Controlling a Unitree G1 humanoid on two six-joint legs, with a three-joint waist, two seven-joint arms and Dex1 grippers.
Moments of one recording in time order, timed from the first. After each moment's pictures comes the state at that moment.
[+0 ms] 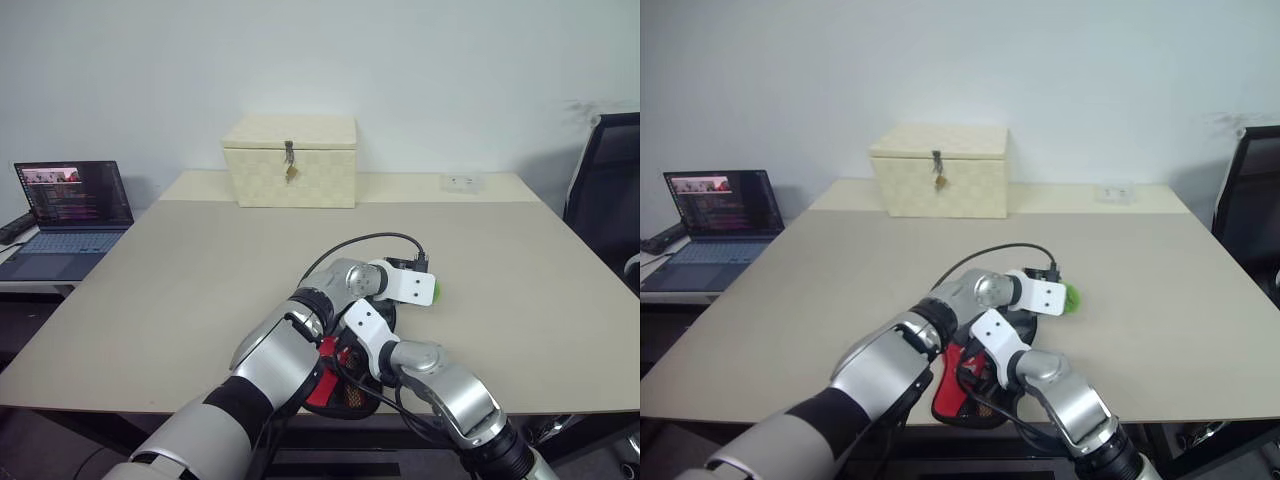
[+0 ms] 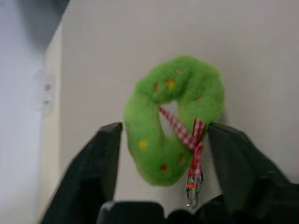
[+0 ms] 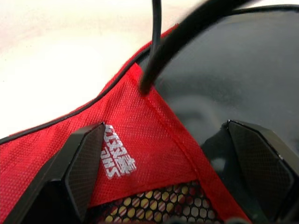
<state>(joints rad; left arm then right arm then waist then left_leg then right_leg) -1.34 -0.02 -0.38 1.41 0.54 -0.50 -0.65 -0.46 -0.17 0.45 -0.22 0.02 0.92 0.44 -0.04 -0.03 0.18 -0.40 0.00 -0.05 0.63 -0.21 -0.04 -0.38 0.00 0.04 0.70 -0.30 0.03</state>
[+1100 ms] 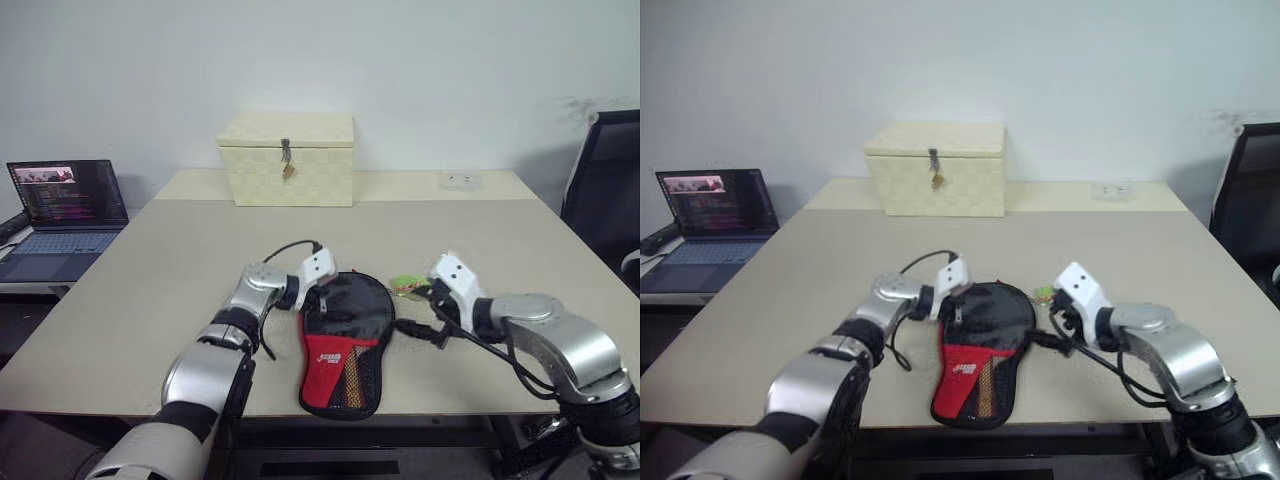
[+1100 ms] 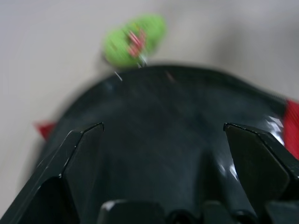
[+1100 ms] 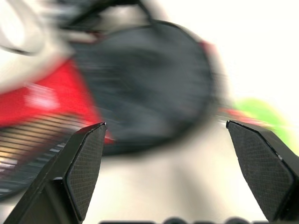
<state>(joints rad) -1.09 0.28 -0.08 1.30 0.15 -0.34 -1.23 -0.54 -0.67 0.13 -0.28 0.25 0.86 0.73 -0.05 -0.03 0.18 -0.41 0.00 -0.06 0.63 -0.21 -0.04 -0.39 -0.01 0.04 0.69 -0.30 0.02</state>
